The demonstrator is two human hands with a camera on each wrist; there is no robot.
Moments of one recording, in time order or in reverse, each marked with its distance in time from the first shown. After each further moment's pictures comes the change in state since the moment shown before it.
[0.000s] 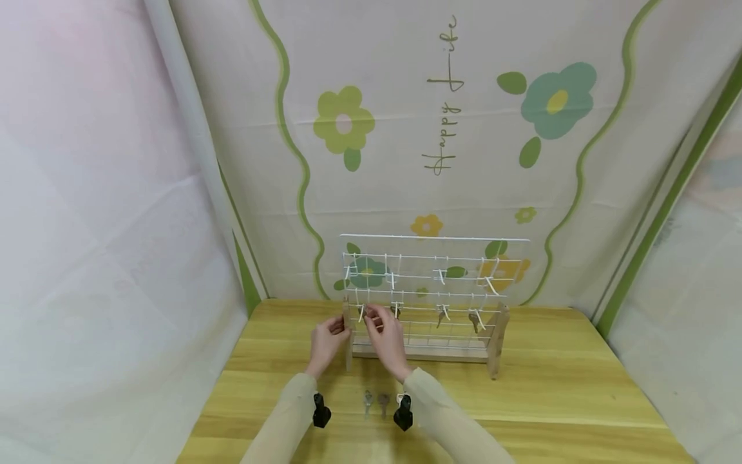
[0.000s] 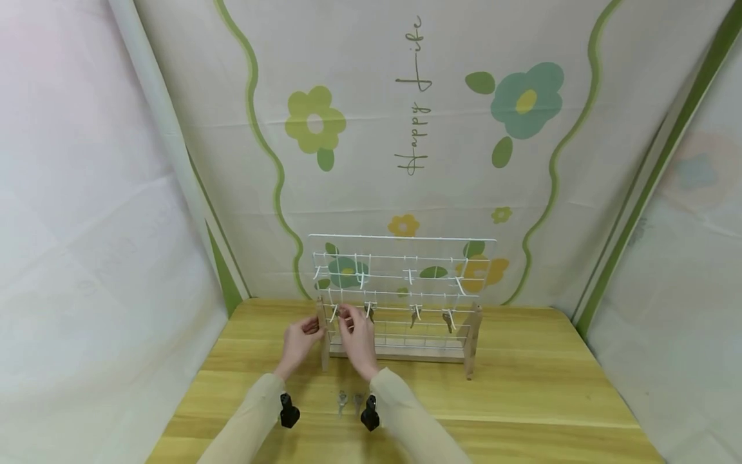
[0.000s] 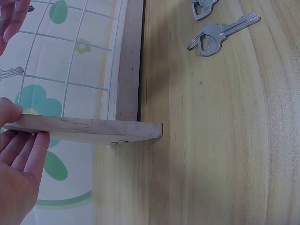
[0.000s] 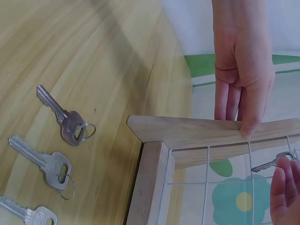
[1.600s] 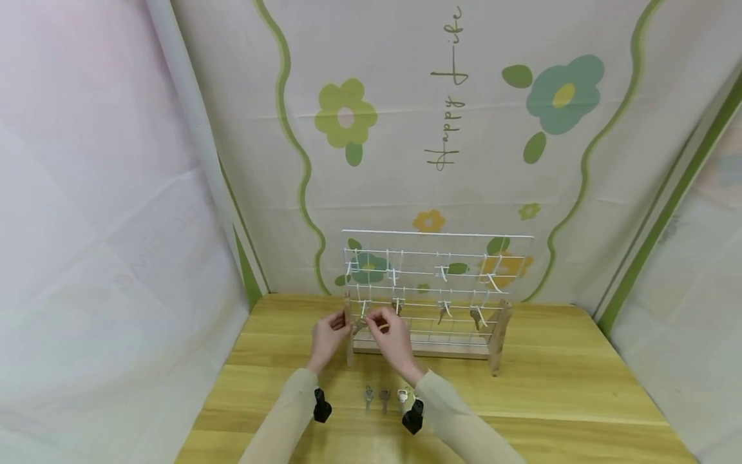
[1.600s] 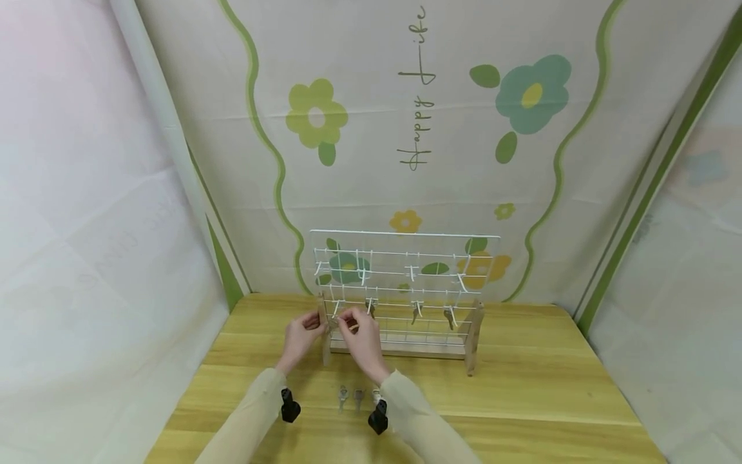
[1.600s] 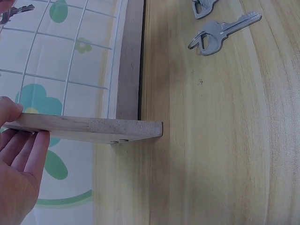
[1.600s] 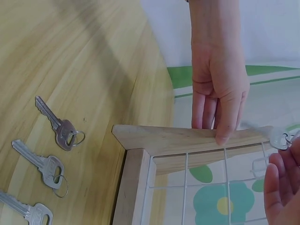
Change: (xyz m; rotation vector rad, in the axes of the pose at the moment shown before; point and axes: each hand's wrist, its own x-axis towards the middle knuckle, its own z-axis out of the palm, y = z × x) left_hand 0.000 0.000 -0.002 0.007 -0.009 0.007; right_hand -0.006 -0.018 -0.021 0.068 -0.096 0.059
